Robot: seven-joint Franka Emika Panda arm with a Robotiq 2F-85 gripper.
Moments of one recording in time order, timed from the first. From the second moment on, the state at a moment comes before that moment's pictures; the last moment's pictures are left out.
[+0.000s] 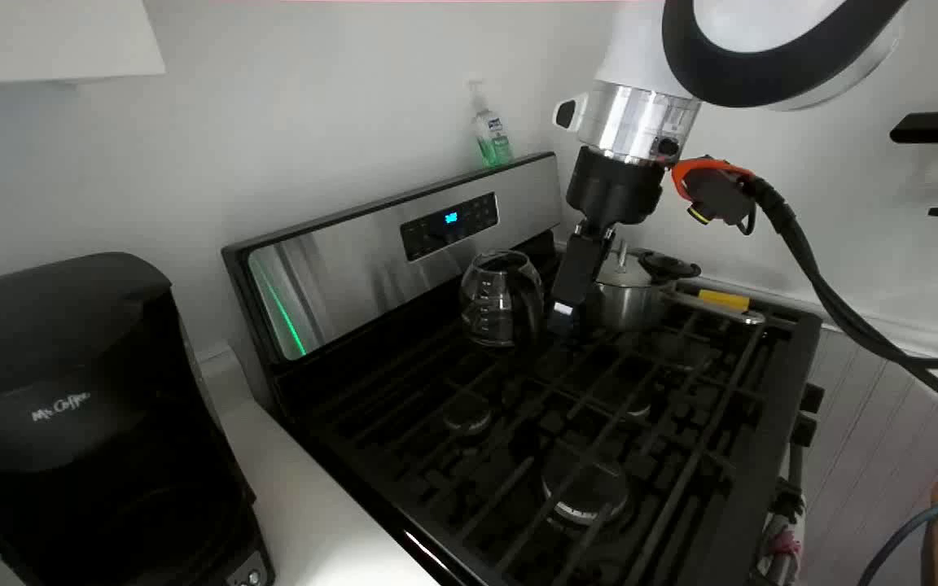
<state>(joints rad) 0.13 -0.30 -0.08 -2.51 0.13 2.42 -0.32</state>
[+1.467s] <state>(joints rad) -0.24 -0.46 -0.20 -2.56 0.02 2.49 -0.08</state>
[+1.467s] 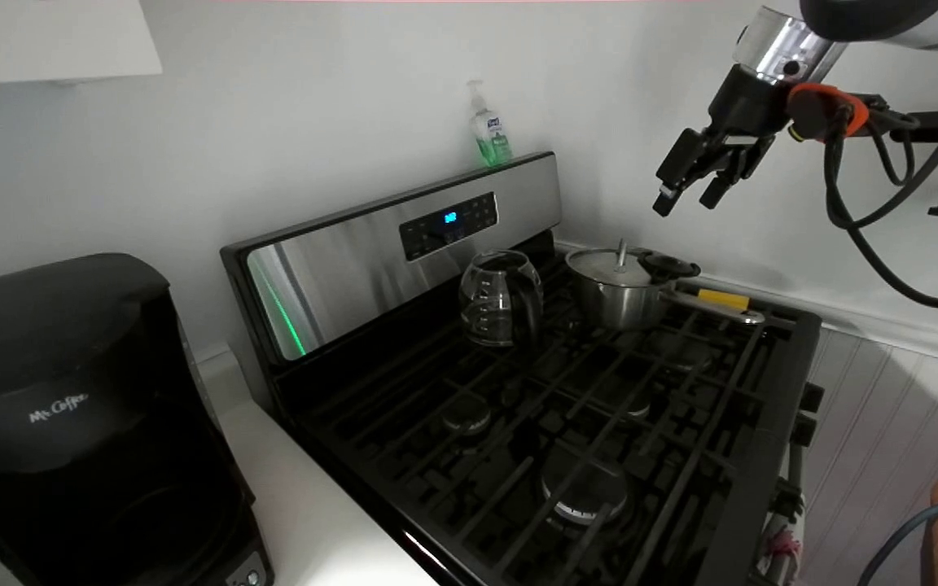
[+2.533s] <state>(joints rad) -0.25 -0.15 -0.42 -2.33 0.37 2.21 -0.13</state>
